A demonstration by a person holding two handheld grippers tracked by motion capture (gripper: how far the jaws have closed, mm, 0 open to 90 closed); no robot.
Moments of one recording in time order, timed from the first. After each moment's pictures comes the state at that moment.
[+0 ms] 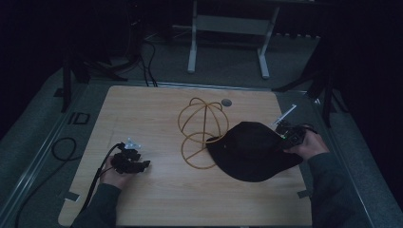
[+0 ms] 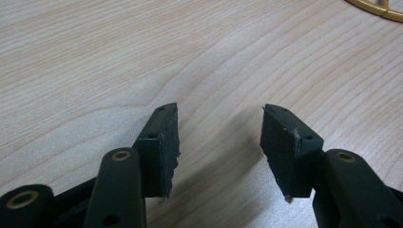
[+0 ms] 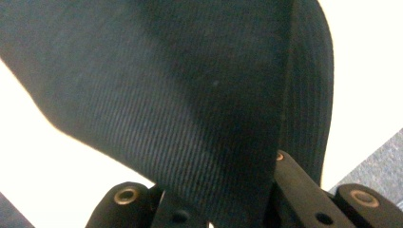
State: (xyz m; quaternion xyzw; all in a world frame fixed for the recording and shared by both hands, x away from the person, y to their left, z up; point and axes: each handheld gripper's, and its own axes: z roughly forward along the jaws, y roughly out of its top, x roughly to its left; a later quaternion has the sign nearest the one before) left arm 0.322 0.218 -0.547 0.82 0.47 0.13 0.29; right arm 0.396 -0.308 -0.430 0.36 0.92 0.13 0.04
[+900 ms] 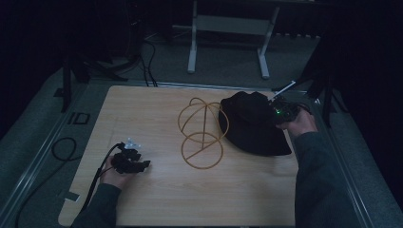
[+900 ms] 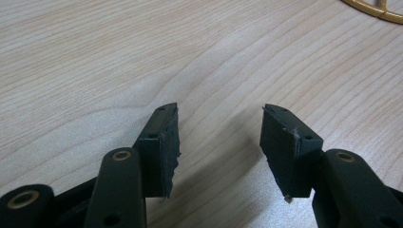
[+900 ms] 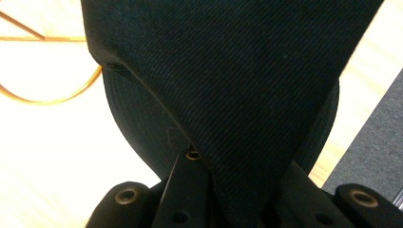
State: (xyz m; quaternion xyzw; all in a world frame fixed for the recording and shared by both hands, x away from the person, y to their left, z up) left arm 0.323 0.218 -0.547 0.82 0.47 0.13 0.29; right arm 0.454 -0.291 -0.401 0.43 0.88 0.17 0.09
